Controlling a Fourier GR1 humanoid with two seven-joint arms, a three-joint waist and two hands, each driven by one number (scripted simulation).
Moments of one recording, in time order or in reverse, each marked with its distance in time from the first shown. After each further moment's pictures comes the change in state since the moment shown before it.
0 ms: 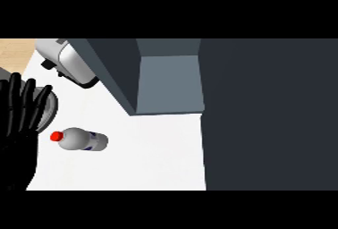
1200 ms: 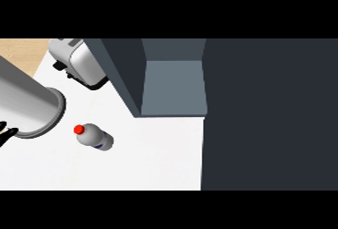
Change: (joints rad) left arm 0.135 0.496 0.256 0.393 0.894 -0.960 -0.022; right arm 0.449 0.010 0.099 -0.316 -0.184 0.104 0.187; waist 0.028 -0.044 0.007
